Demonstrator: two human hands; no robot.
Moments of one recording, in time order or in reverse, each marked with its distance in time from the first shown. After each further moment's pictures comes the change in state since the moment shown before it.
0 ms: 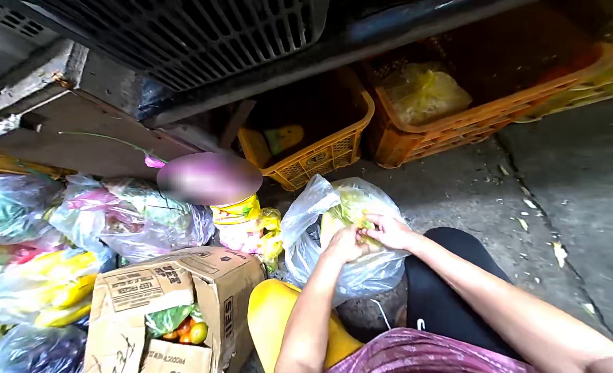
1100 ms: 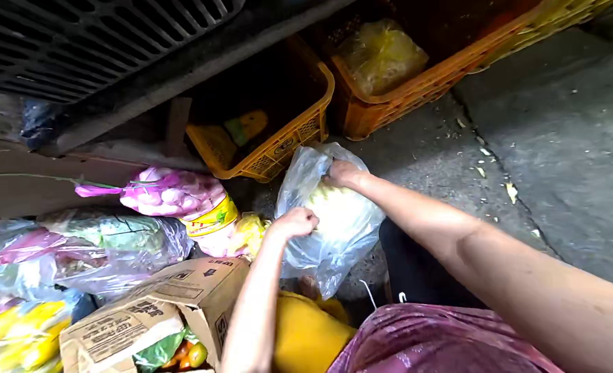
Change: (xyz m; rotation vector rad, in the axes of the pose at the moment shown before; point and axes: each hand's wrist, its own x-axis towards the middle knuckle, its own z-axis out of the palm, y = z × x) left_hand -0.027 0.007 -0.100 0.307 -0.253 -0.116; right_hand 0.091 -0.041 -0.040 -0.304 0.106 0.334
